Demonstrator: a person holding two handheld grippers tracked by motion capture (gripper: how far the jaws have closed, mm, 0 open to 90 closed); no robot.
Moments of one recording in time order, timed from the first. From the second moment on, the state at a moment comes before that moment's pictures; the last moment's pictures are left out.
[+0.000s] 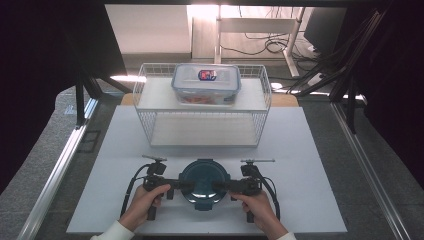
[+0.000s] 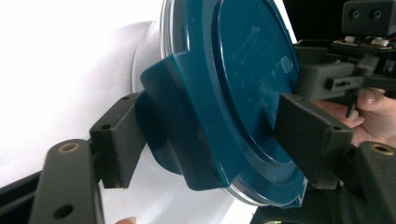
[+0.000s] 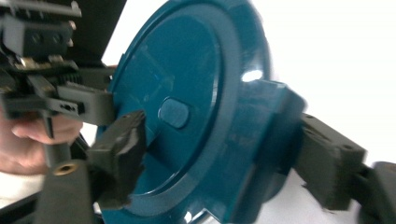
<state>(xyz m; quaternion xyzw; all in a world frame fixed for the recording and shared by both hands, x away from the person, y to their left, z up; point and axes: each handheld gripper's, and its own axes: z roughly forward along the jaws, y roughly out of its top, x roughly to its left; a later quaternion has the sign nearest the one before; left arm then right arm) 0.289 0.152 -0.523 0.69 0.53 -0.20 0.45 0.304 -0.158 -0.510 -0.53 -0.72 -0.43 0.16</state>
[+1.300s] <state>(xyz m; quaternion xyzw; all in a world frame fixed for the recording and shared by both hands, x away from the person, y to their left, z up) 0.252 0.145 -0.462 0.71 0.49 -0.10 0.49 0.273 -0.171 -0.449 -0.43 -0.75 -0.50 0.04</state>
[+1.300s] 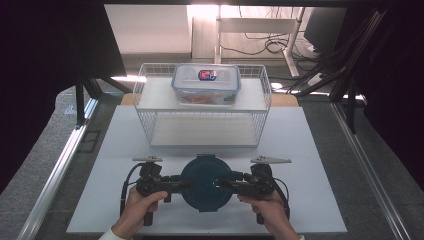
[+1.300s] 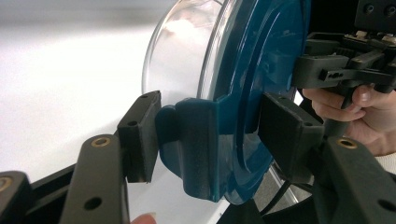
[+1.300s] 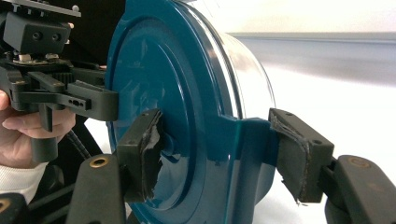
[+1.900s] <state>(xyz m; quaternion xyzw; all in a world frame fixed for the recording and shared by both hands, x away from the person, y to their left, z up) 0.267 0.149 -0.429 0.71 0.47 -0.08 0.51 0.285 -0.166 -0.419 -0.41 -0.76 -0.51 0.01</state>
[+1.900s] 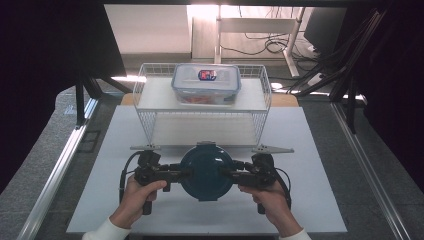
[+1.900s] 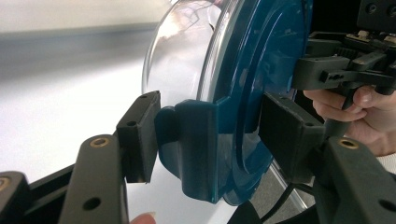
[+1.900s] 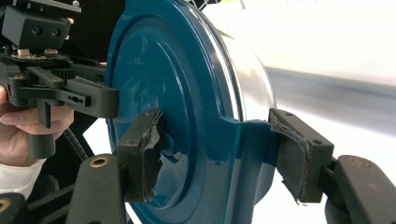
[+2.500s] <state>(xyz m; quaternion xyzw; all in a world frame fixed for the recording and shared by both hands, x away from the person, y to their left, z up) 0.281 0.154 -0.386 0.71 0.46 -0.05 0.52 0.302 -0.161 -0.376 -0.40 -0.76 -0.52 0.00</state>
